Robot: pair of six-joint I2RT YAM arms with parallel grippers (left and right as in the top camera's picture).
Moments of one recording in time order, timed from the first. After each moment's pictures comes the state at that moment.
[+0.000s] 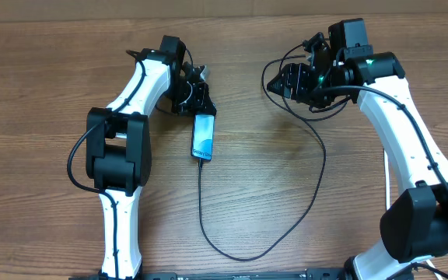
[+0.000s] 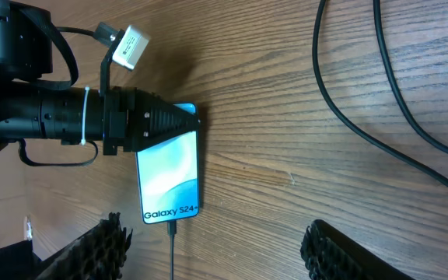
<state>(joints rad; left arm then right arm) -0.20 2.36 1.88 -1.02 0.56 -0.11 0.15 1.78 1.59 -0.93 -0.54 0.33</state>
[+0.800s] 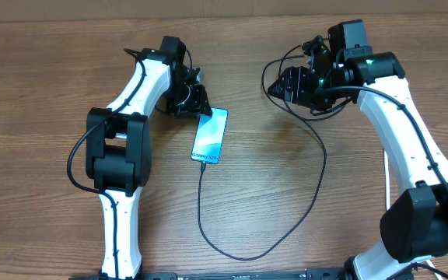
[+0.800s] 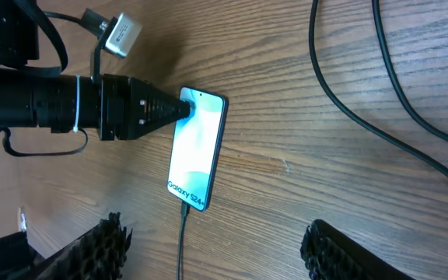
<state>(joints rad) -0.20 2.36 1.88 -1.04 0.41 -0.13 0.15 1.78 1.59 -0.98 -0.54 0.30</state>
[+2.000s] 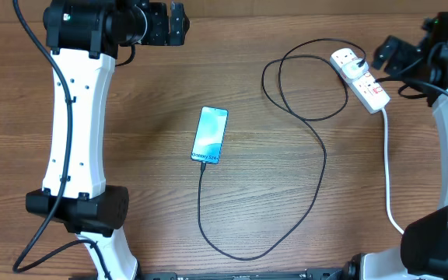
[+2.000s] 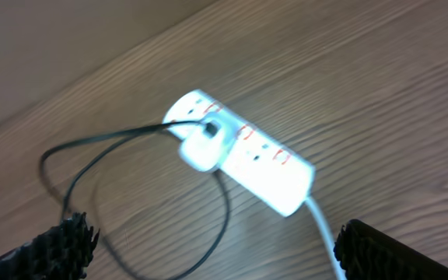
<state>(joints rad) -0.16 1.99 2.44 -1.31 0.16 -0.13 -0.24 1.68 1.61 -0.80 -0.03 0.29</state>
